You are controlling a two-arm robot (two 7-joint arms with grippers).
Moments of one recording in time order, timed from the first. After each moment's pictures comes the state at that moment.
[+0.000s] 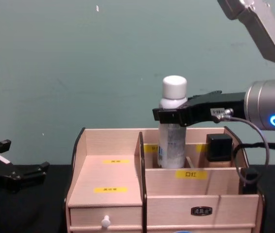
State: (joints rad) left arm -0.20 0.60 0.45 -1.41 -0.25 -0.12 0.03; right arm 0.47 0.29 -0.46 -1.49 0.20 0.37 0.35
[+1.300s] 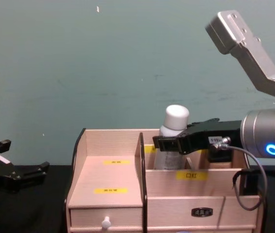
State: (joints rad) left arm -0.20 0.60 0.45 -1.41 -0.25 -0.12 0.03; right arm 0.45 0.27 -0.46 -1.41 0.18 0.37 0.37
